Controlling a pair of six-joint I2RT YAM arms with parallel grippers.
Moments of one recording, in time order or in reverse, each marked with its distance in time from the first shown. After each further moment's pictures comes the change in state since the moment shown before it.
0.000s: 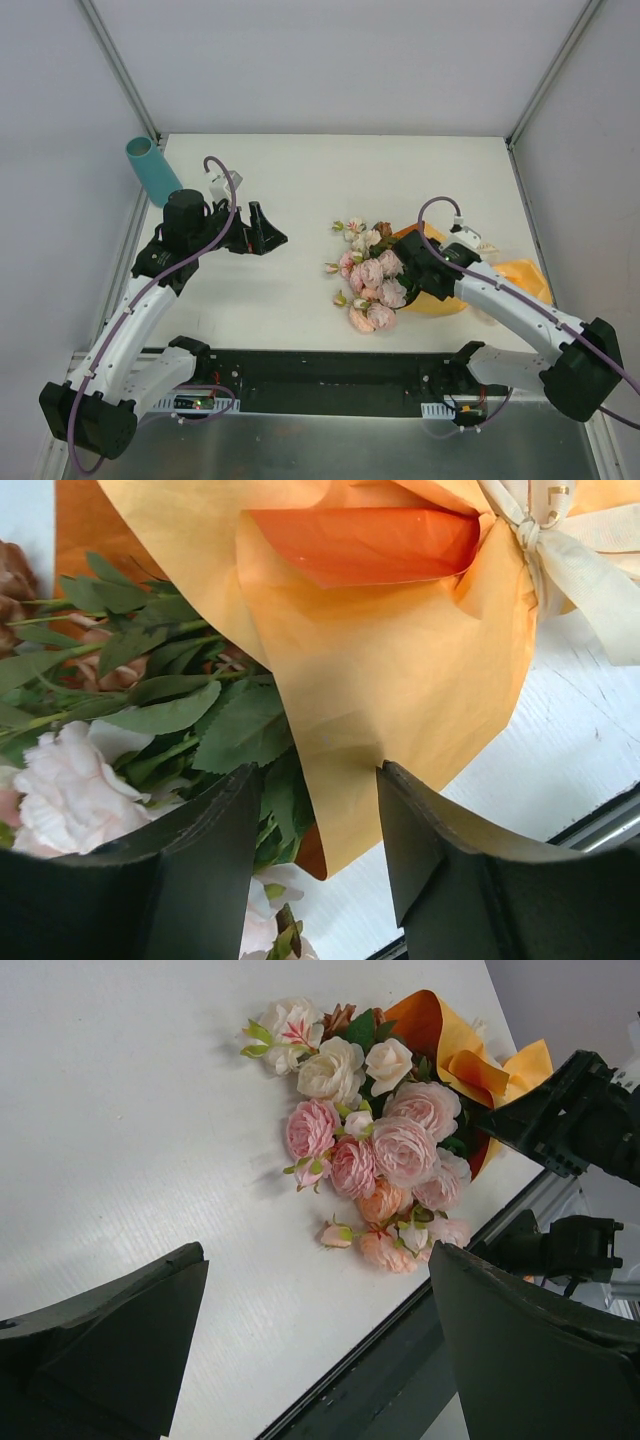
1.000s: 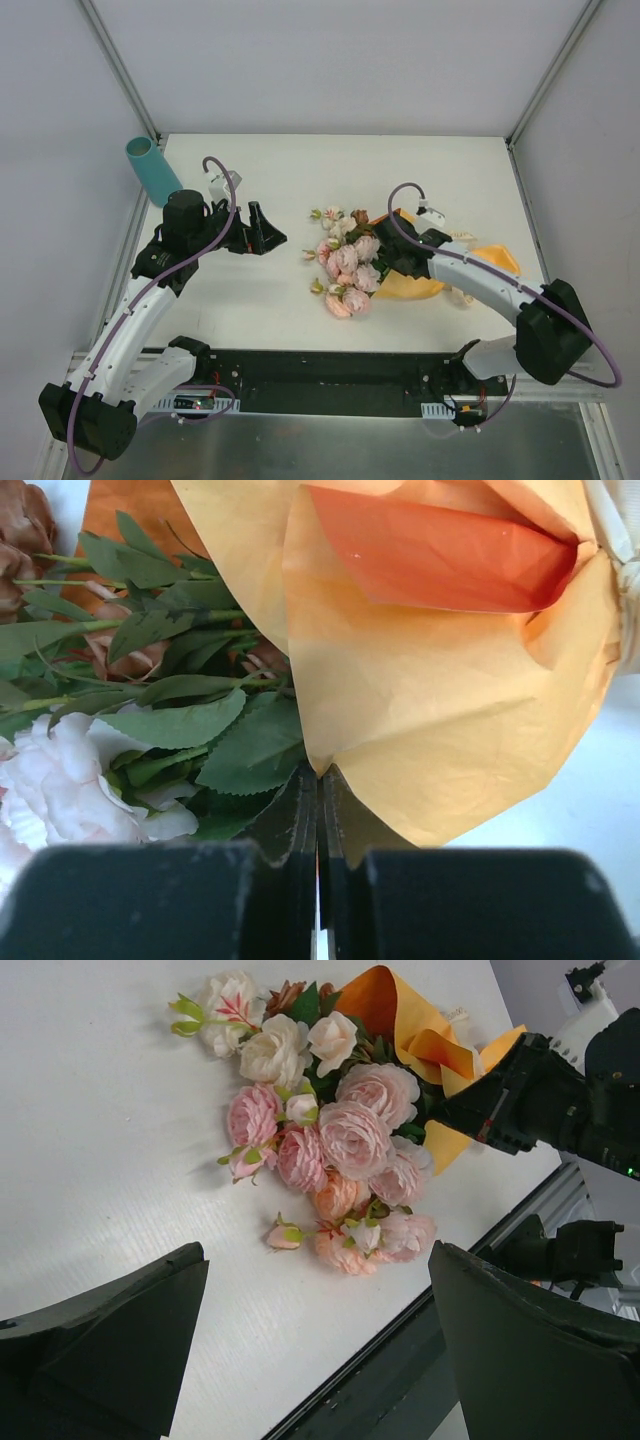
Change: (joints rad) left arm -0.001 -0.006 -0.002 0.000 -0.012 0.003; right arm -0.011 0.206 0.043 0.285 -0.113 -0.186
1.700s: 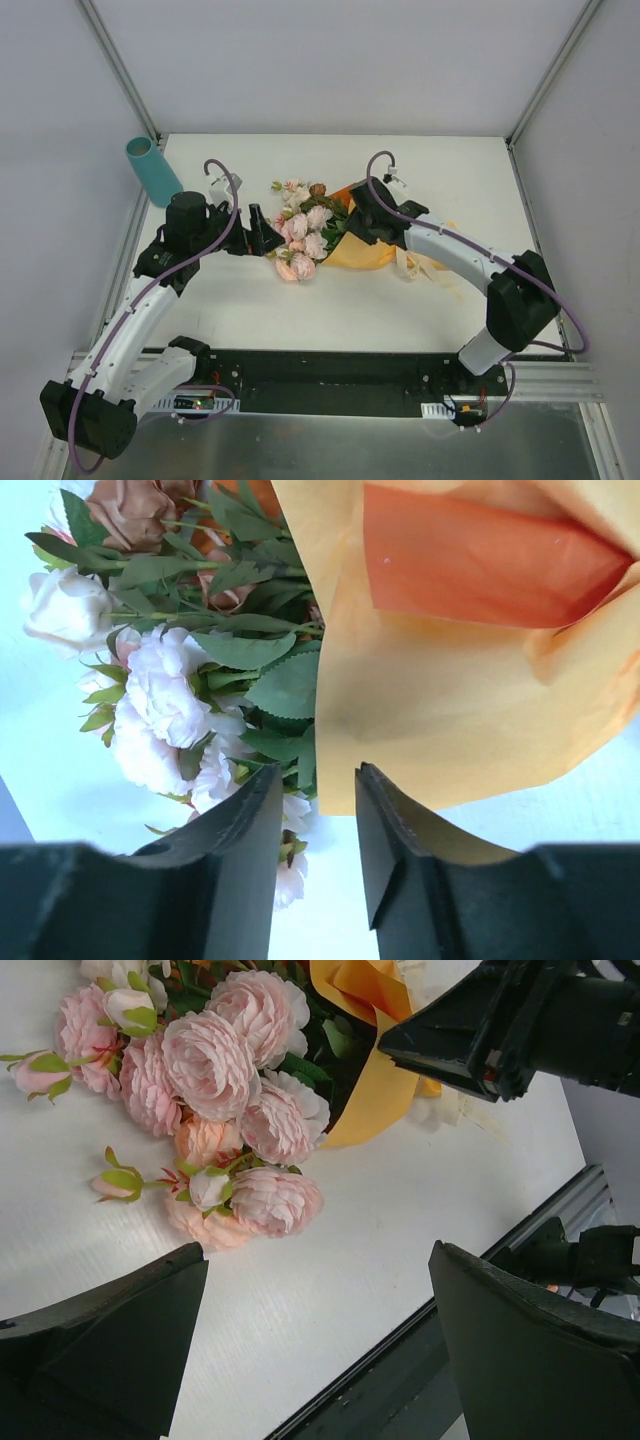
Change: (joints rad) left arm 0.000 0.004 -0.017 -0.014 -0.045 0.017; right arm 0.011 0.279 0.330 0.224 -0.256 0.043
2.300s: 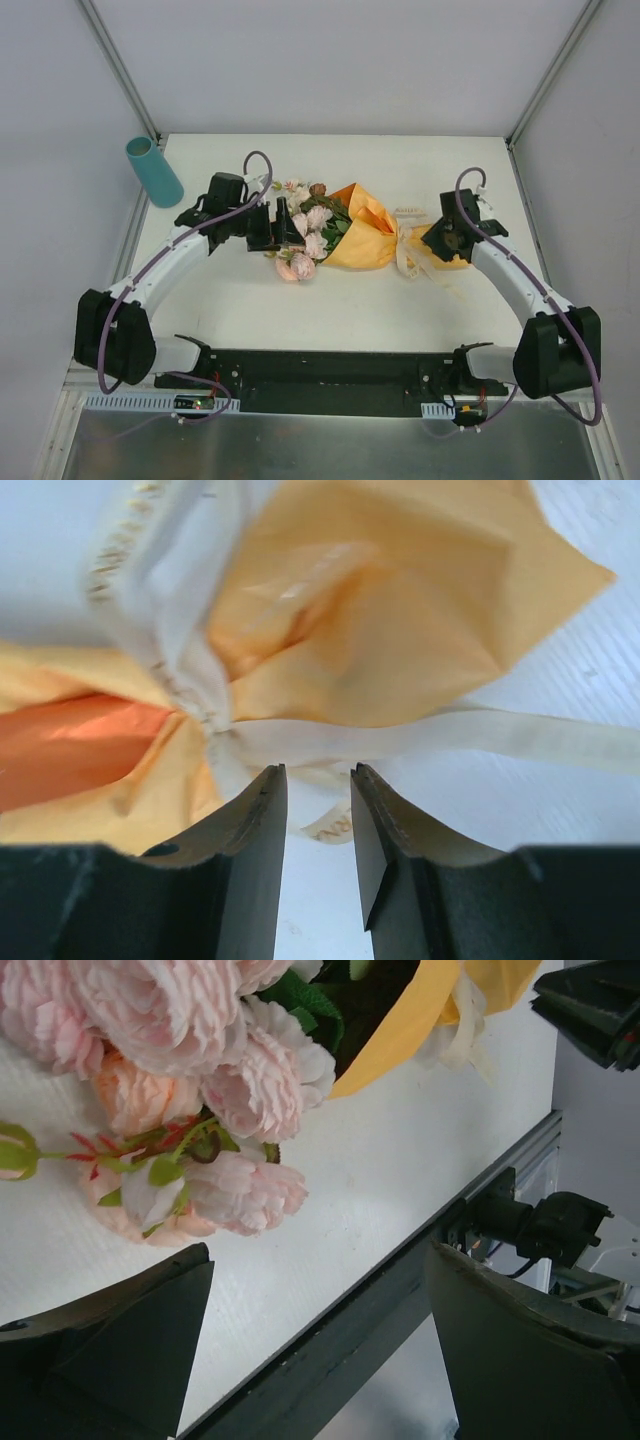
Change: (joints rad) left arm -0.029 0.384 0.096 -0.017 0.137 -0.104; right arm -0.440 -0.335 -0.280 -0.114 -0.080 -0.255
